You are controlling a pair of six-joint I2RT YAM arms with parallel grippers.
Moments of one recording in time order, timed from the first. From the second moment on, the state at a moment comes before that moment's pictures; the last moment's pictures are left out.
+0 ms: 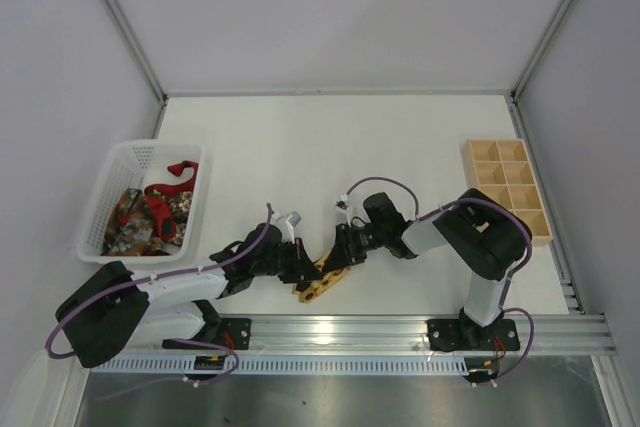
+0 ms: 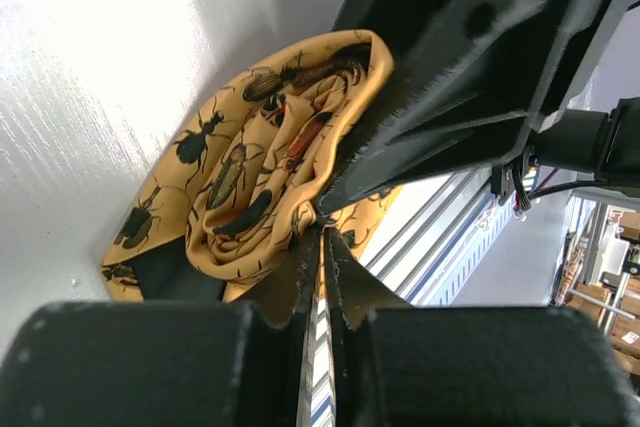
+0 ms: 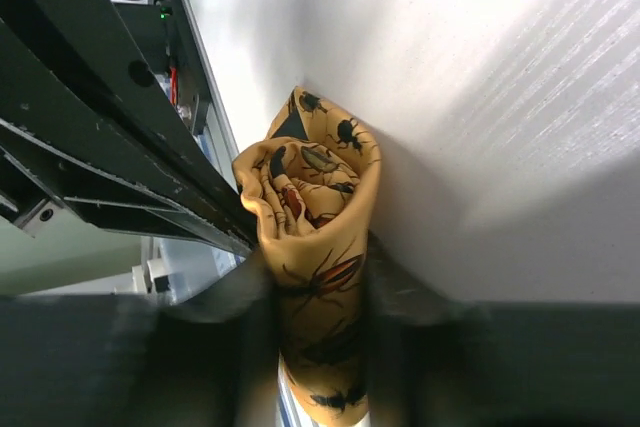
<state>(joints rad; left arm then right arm) -0.82 1.15 0.27 0.22 0.30 -0.91 0.73 1.82 0.62 0.53 -0.86 0.64</state>
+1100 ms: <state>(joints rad) -0.80 1.06 0.42 0.16 0.38 -0.83 -0.17 1.71 1.44 -0.66 -0.36 0.32</state>
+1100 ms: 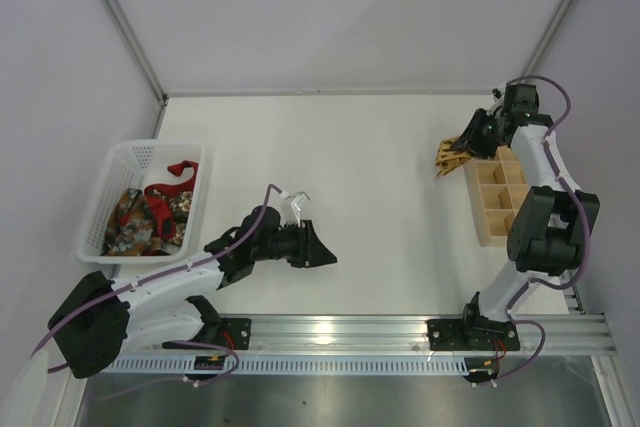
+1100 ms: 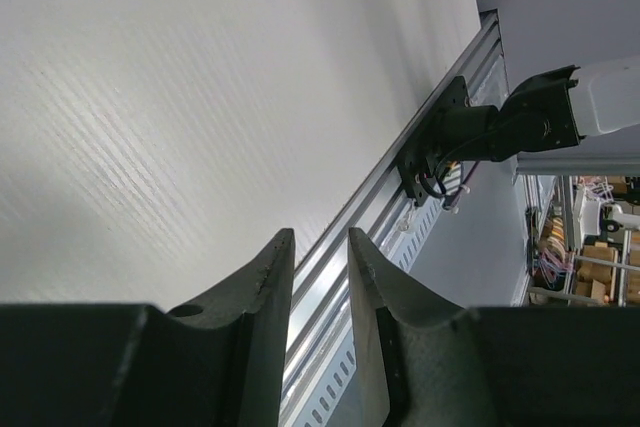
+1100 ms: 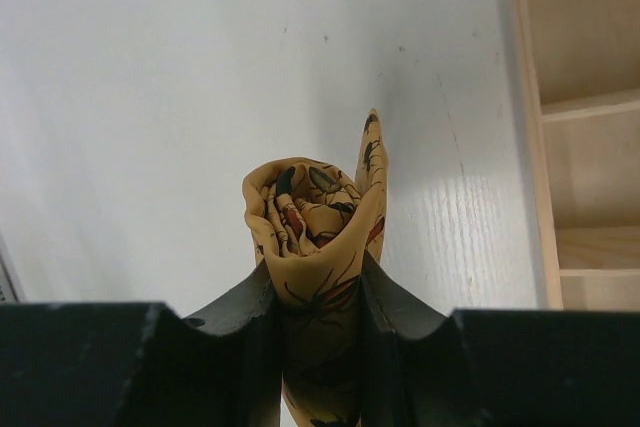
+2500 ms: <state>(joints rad) -0.80 1.17 0.43 0.17 0.48 -0.76 -0.27 1.90 1.57 -0.75 -0.05 -0.08</state>
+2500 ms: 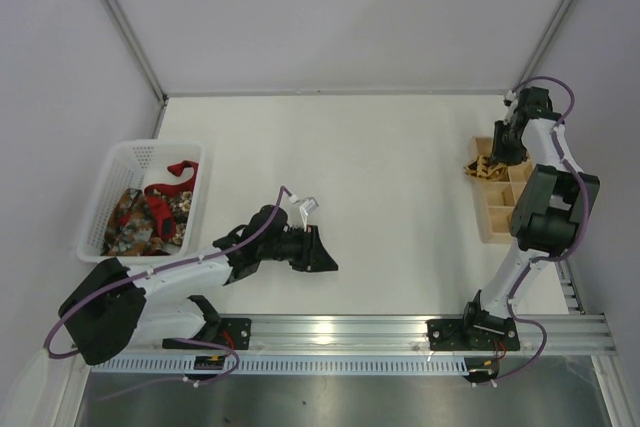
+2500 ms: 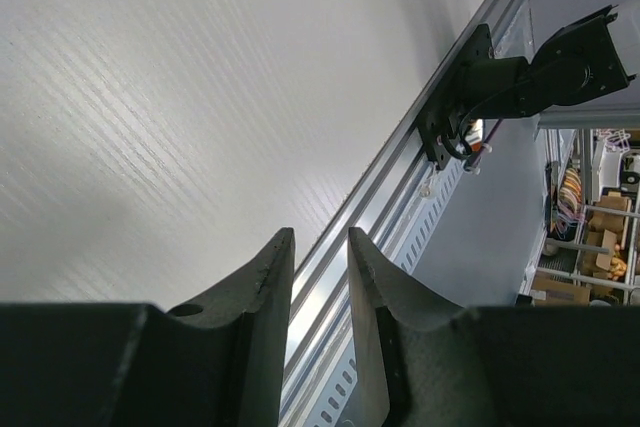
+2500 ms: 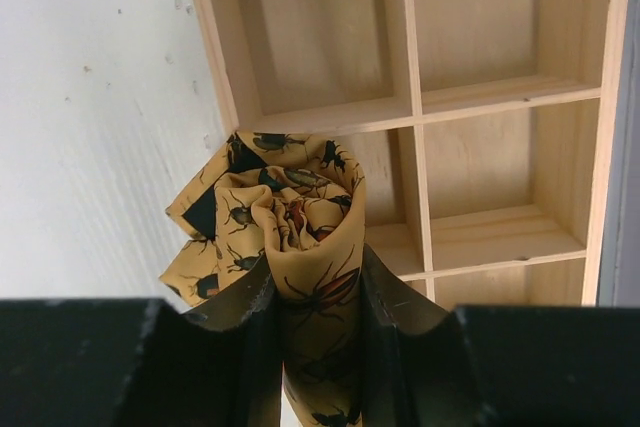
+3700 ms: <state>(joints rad) -0.78 1.22 0.43 0.17 0.50 -0.75 -0.23 2.12 1.66 -0.60 0.26 -0.10</state>
